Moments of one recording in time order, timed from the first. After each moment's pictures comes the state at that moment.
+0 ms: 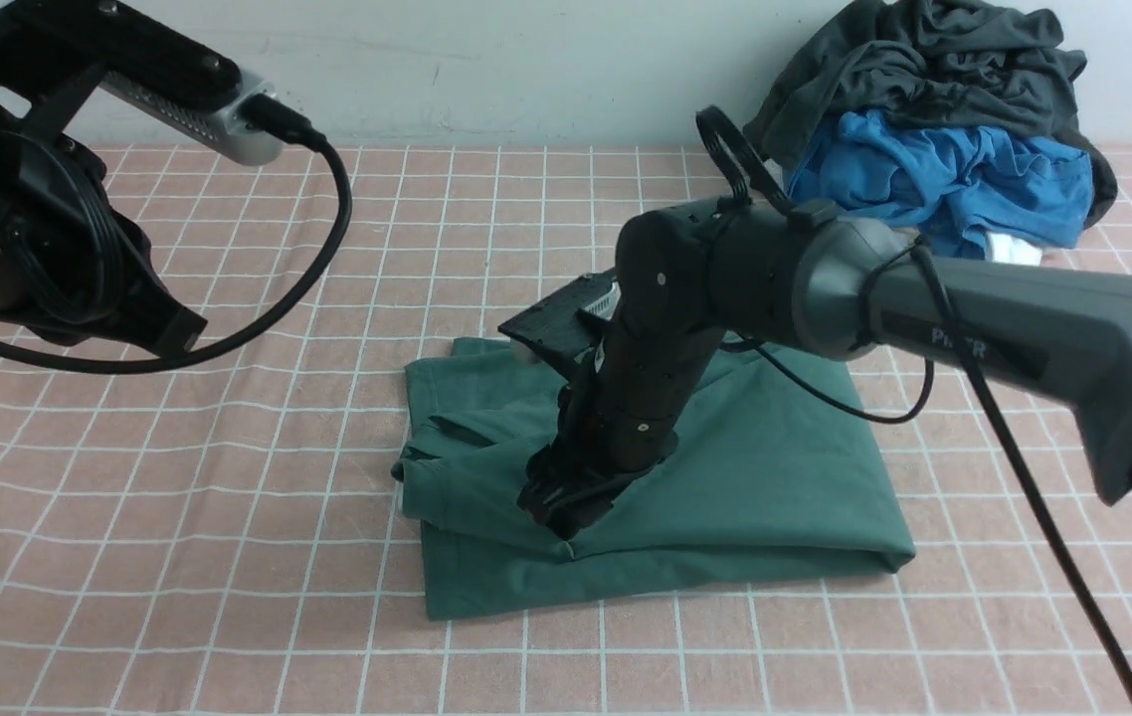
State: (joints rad) right arm 0.64 2.19 -1.74 0.20 1.04 -0.24; left arm -0.20 1.29 -1.27 -0.02 1.05 0.34
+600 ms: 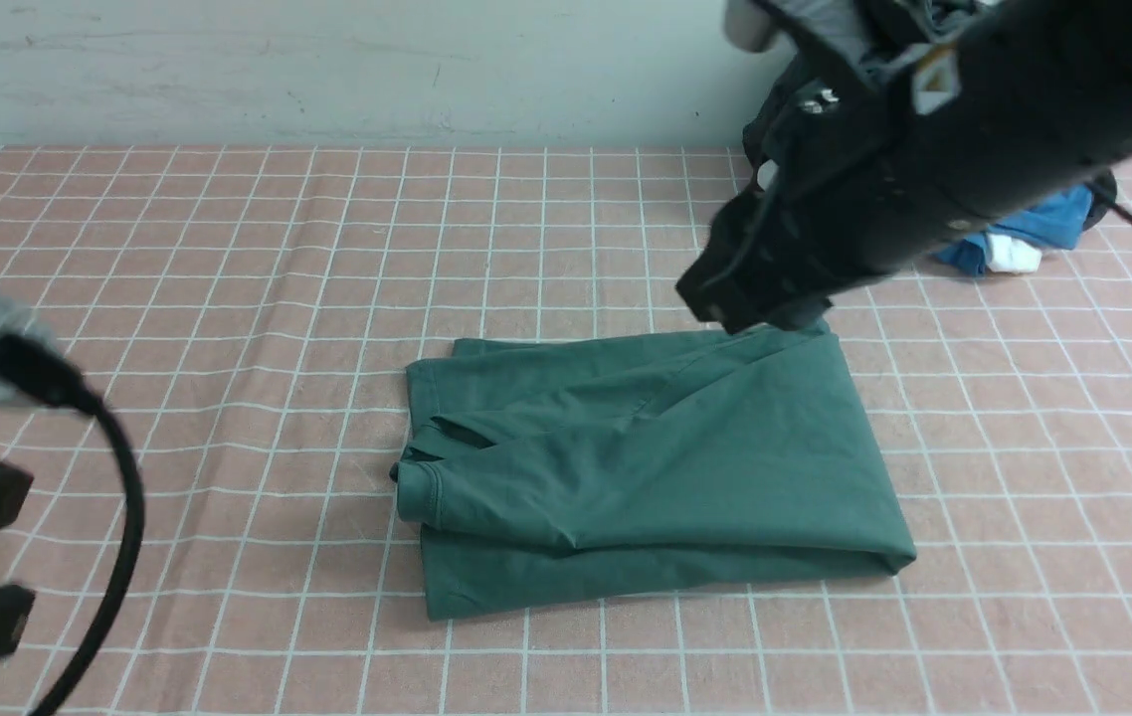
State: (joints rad) right arm 0.58 1.41 -1.40 0.16 0.95 -0.21; left arm -0.20 0.71 -0.79 -0.02 0.93 0.21
